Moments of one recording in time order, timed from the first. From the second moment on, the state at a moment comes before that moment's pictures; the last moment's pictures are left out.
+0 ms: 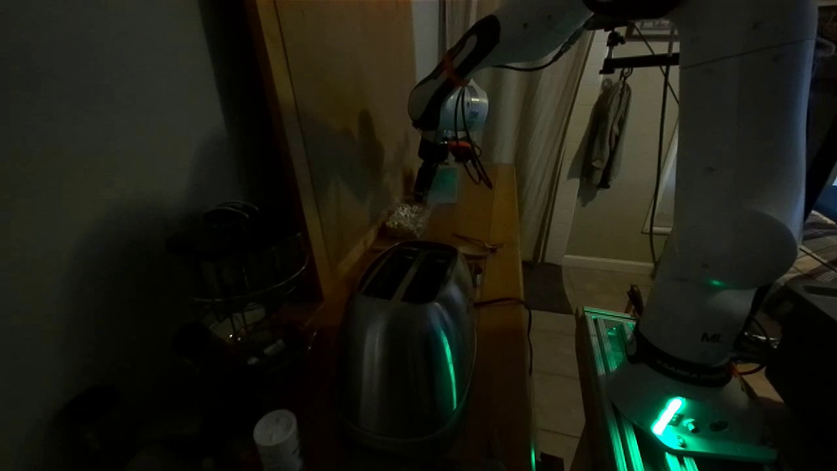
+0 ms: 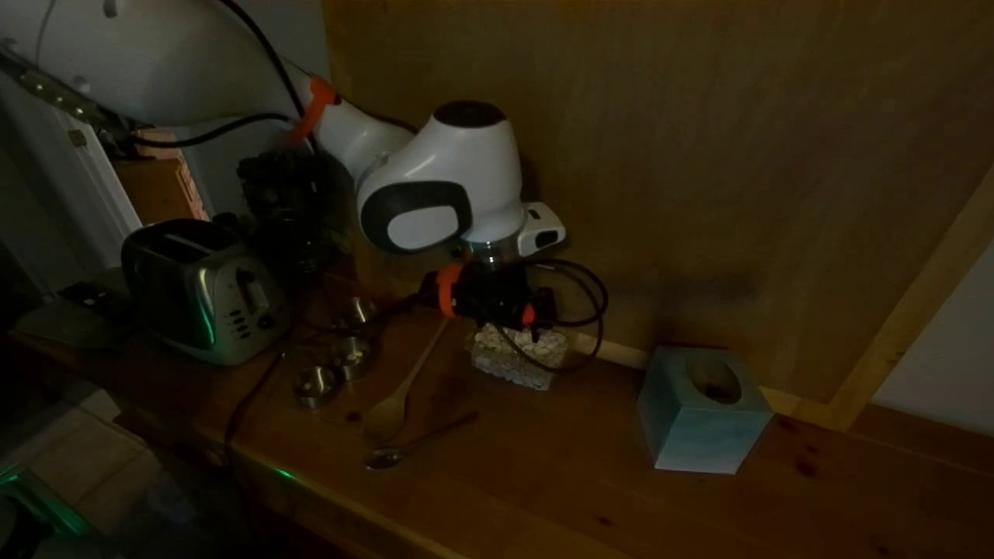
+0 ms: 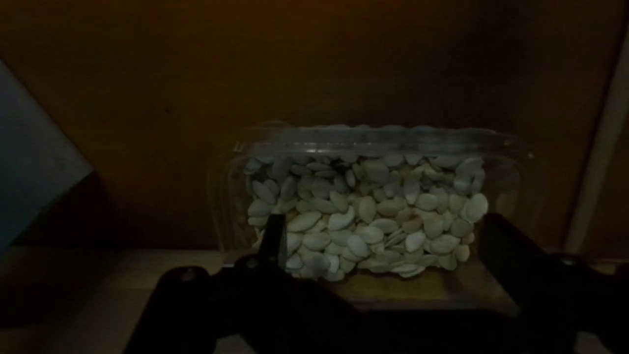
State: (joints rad) arm -0.37 0.26 -0.29 -2.02 0.22 2.50 -0.83
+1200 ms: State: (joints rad) arm -0.48 0.40 -0.13 -1.97 0.35 2.60 -0.84
